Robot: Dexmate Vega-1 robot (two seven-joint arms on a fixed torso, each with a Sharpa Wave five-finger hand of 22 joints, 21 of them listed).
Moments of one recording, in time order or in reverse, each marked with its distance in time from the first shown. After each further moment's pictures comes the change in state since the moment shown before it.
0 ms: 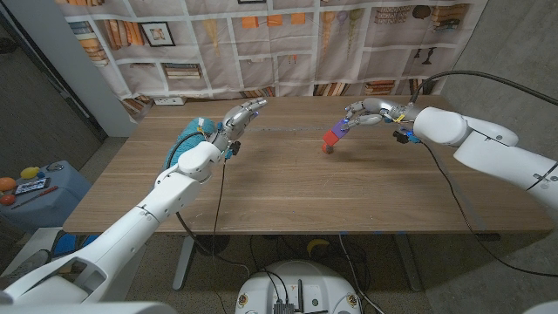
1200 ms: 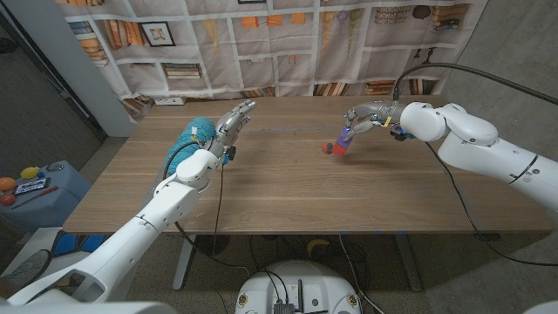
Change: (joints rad) left arm 0.053 -0.019 -0.032 0.003 -0.027 -0.017 0.066; left_hand -0.061 0.048 -0.003 0.012 0.000 -0.071 -0.082 0.000 0.000 0.010 -0.054 -0.005 0.000 0.011 -0.036 -0.008 0.000 0.011 -0.011 -0.005 0.000; right arm 0.127 0.038 -0.150 -0.039 -0.449 -0.078 0.242; right_hand 0.006 -0.006 -0.008 -0.003 -0.001 0.006 0.006 0.000 0.001 0.005 -0.005 0.000 0.000 0.007 -0.007 0.000 0.005 0.009 -0.002 0.000 0.000
